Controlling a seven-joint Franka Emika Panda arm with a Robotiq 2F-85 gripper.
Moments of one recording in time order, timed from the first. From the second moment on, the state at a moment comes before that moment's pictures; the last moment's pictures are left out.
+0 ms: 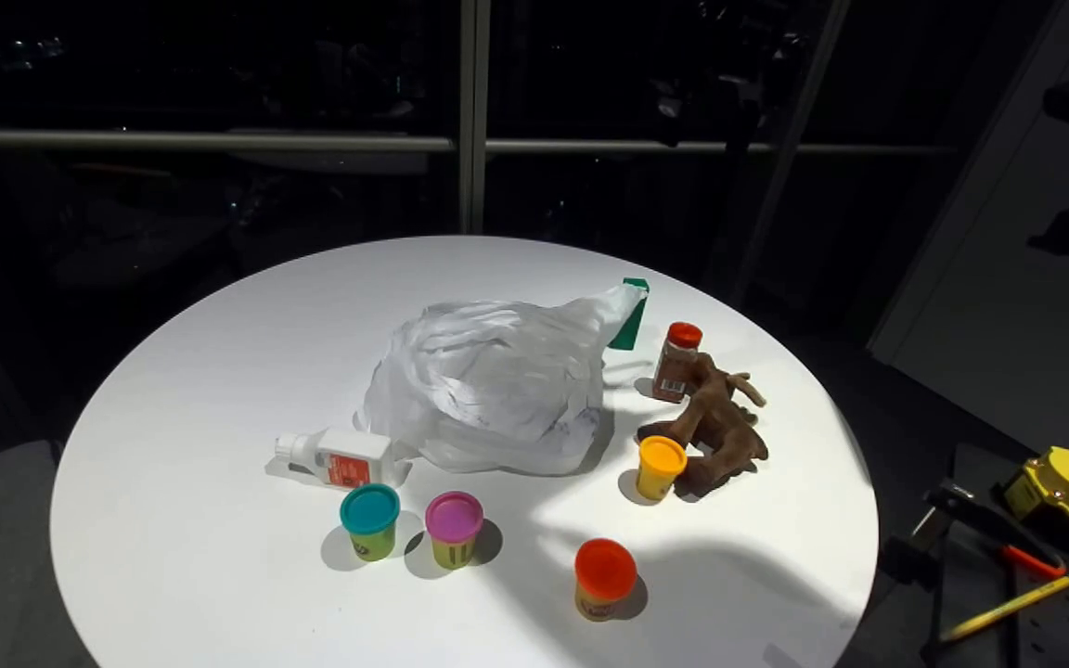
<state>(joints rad) -0.05 -0.05 -0.06 -2.17 0.07 2.20 0.21</state>
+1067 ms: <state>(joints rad) -0.09 0.46 -0.17 -1.84 0.13 2.35 0.59</state>
